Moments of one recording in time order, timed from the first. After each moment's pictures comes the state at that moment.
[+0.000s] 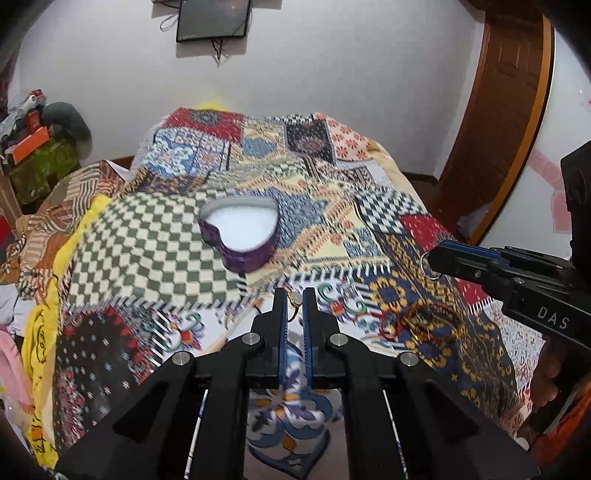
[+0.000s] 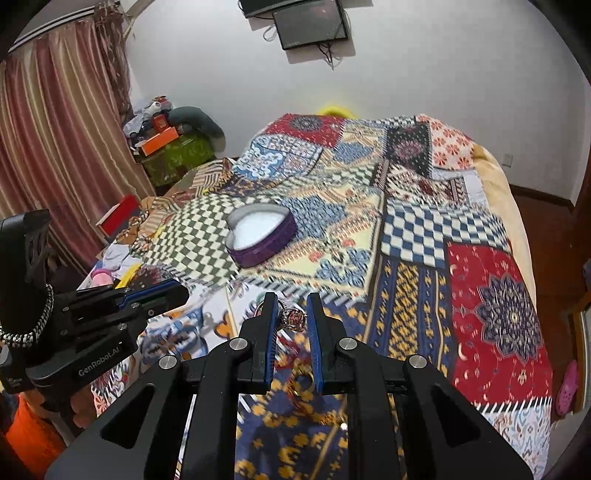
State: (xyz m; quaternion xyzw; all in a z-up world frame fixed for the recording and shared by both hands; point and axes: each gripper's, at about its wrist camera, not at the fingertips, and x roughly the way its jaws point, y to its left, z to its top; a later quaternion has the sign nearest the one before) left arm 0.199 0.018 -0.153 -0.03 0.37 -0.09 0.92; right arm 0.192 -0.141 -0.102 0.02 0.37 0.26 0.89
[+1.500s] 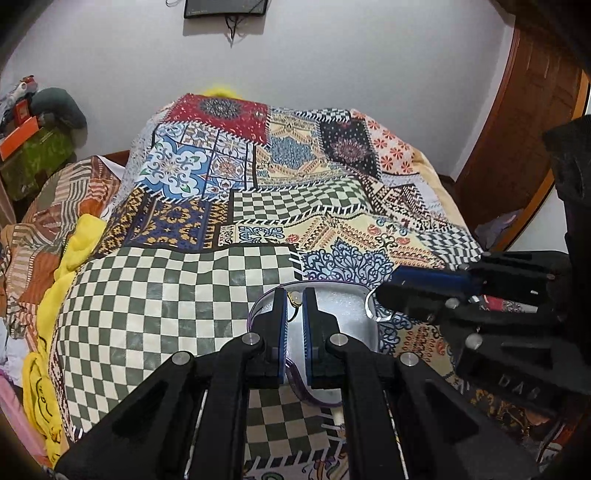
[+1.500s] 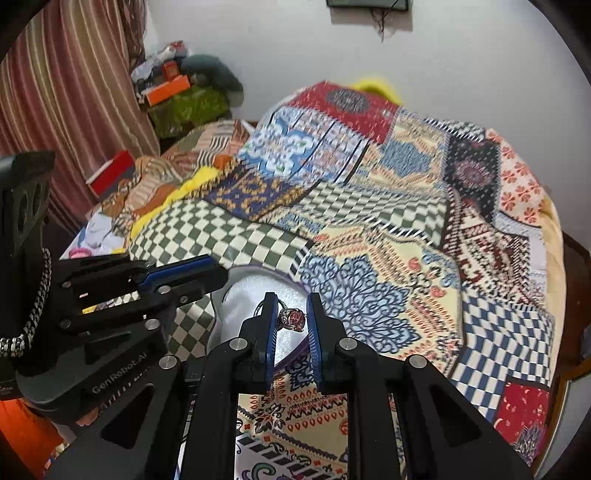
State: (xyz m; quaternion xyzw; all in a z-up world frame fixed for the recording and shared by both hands) left arm 0.364 0.079 -0.177 -0.04 0.41 -0.08 0.91; right arm 0.333 -0.036 -0.128 -0.08 0.45 0.30 0.84
